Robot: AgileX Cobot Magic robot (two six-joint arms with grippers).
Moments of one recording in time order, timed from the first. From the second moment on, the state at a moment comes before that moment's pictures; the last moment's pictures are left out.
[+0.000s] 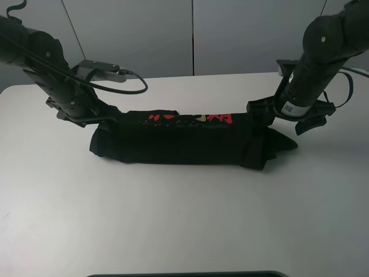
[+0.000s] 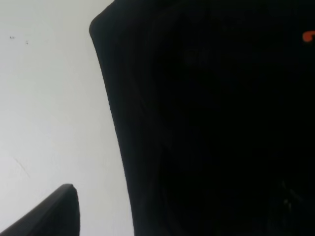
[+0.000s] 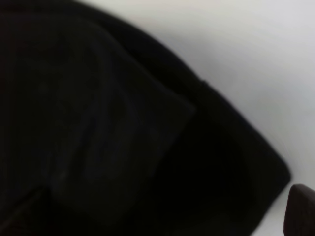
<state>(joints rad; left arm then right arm) -0.48 1.88 -1.07 0.08 0.53 -0.10 0.30 1.87 -1.01 -0.03 0.65 0.37</state>
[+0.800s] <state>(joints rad) -0.48 1.88 -1.18 0.09 0.61 -0.10 0.30 1.99 -1.01 0.03 0.54 0.31</state>
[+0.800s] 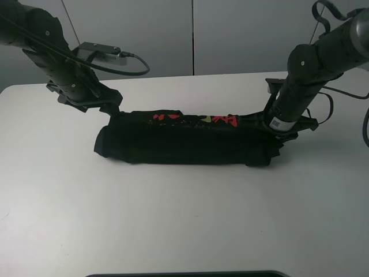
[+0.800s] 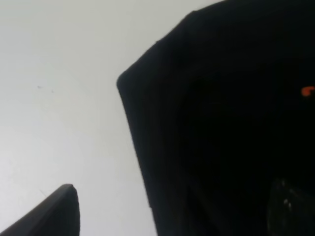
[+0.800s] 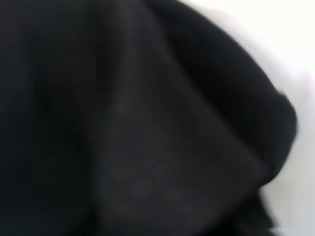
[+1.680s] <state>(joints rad) -0.48 1.88 -1.19 0.10 0.64 -0.08 0.14 1.78 -1.01 -0.28 0.70 0.29</state>
